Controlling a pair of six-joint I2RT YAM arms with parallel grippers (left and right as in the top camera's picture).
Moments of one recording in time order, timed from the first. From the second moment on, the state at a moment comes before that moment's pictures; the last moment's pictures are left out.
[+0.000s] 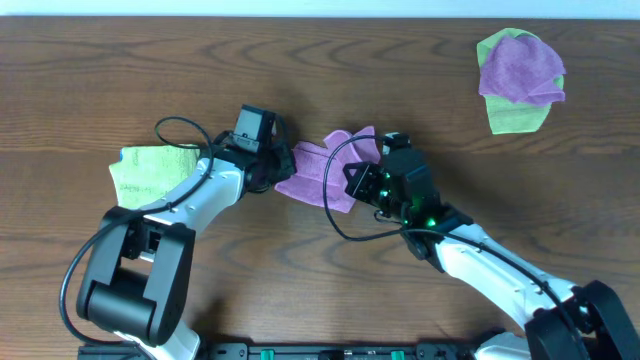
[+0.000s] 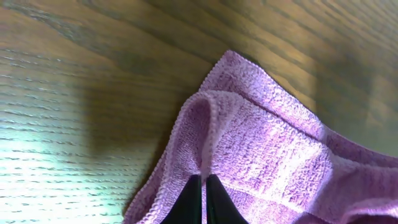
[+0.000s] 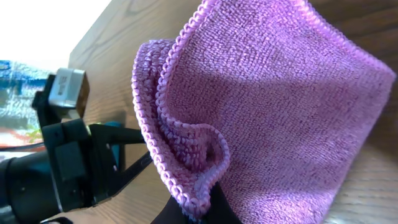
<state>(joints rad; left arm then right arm) -0.33 1.78 1.00 -0.30 0.24 -0.66 0.52 1.47 0.64 0.22 -0.16 0.95</state>
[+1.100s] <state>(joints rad) -0.15 1.61 1.00 -0.45 0.23 -0.56 0.67 1.90 0.99 0.23 -0.16 0.95</state>
